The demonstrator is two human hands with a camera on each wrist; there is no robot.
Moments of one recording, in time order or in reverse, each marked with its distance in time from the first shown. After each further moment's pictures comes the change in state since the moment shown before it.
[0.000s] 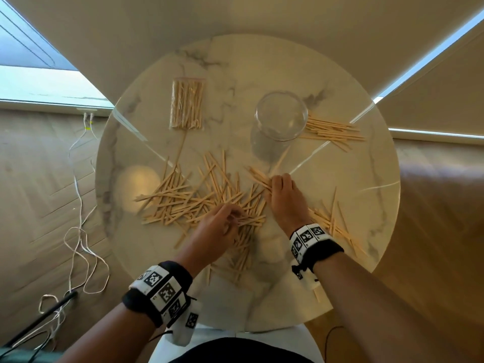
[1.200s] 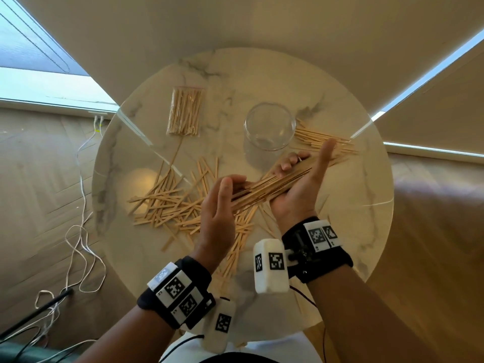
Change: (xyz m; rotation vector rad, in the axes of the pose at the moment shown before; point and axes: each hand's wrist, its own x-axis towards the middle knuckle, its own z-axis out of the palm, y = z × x) left_hand 0.039 0.101 0.015 -0.748 0.545 -0.098; right_hand 0.036 -0.044 -0.124 2.223 0.374 0.752
